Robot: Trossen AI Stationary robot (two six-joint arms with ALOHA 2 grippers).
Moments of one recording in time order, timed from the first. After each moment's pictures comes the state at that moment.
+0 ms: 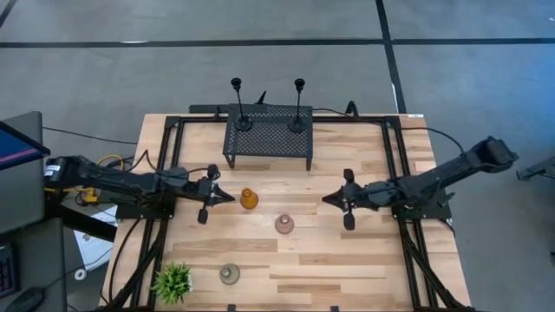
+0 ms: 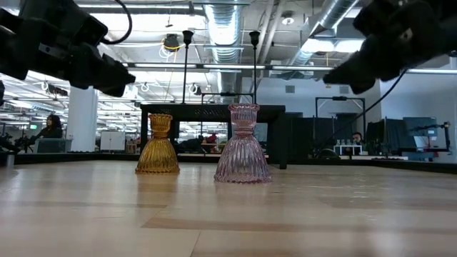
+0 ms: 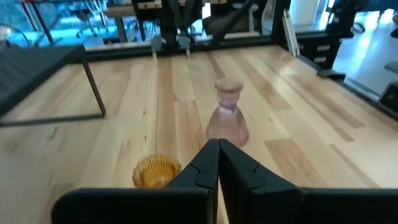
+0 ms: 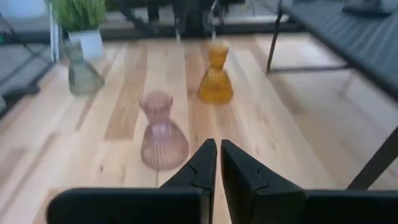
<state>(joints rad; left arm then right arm) -0.04 0.57 0.08 0.45 0.11 0.12 0.30 1.01 0.30 0.33 0.35 0.15</state>
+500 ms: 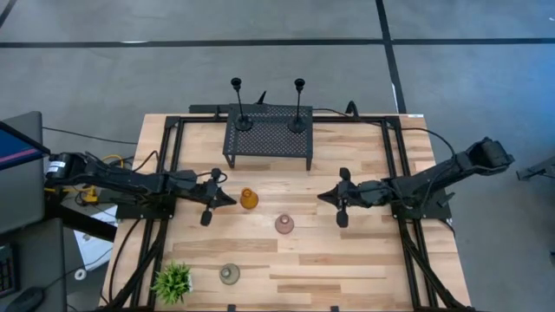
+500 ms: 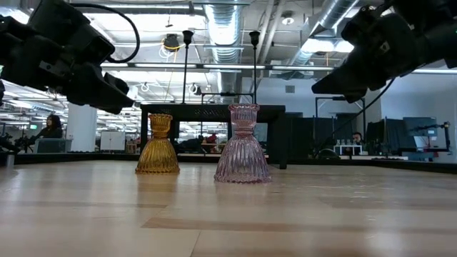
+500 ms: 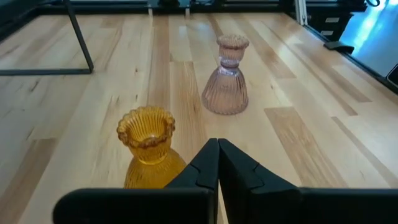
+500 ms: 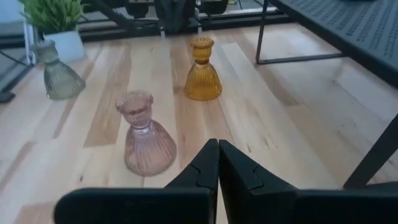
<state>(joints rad) -0.04 0.70 0.08 0.45 0.11 0.06 0.24 1.11 0.30 0.44 0.34 0.20</state>
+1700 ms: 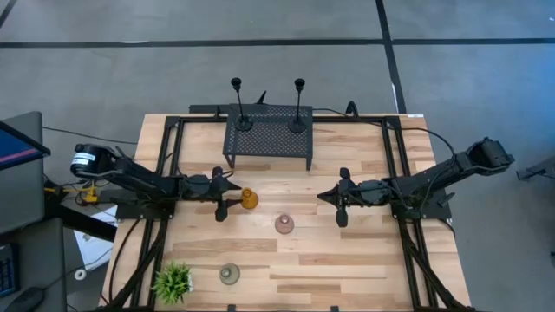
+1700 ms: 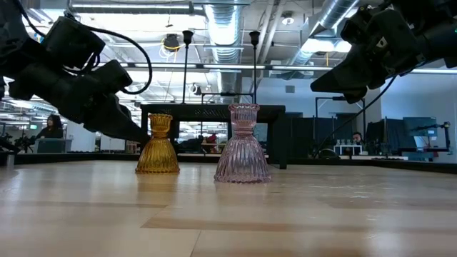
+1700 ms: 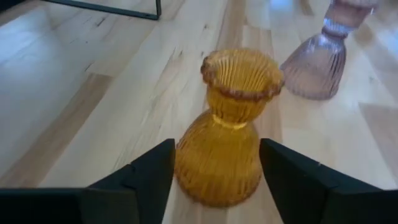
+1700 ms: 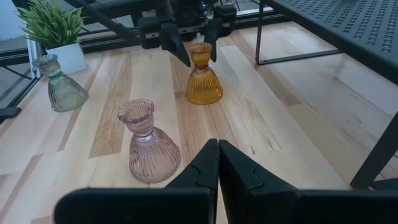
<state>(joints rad) -0.04 1.12 0.08 0.77 -0.15 -0.11 0.24 1.11 0.30 0.46 0.34 0.24</state>
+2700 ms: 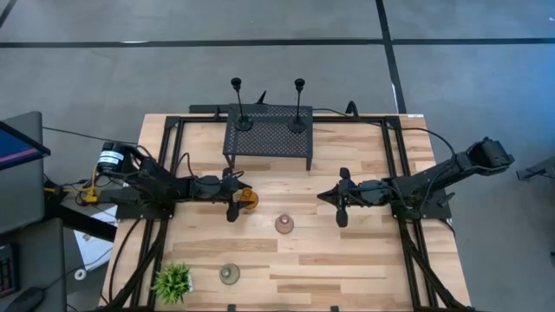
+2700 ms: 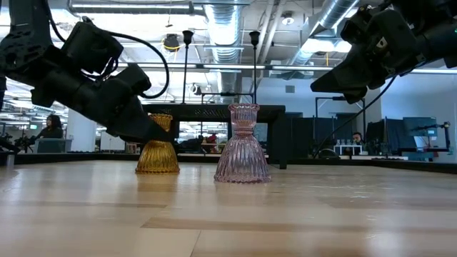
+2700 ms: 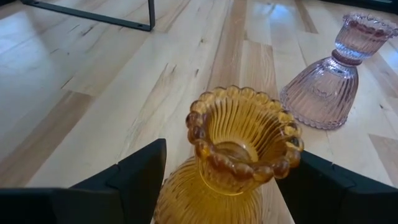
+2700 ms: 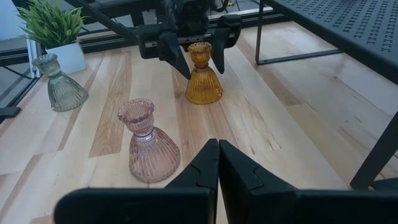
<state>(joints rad) -0.04 1.39 0.18 0.96 -0.14 -0.14 0.24 1.11 0.30 0.46 0.34 0.24</state>
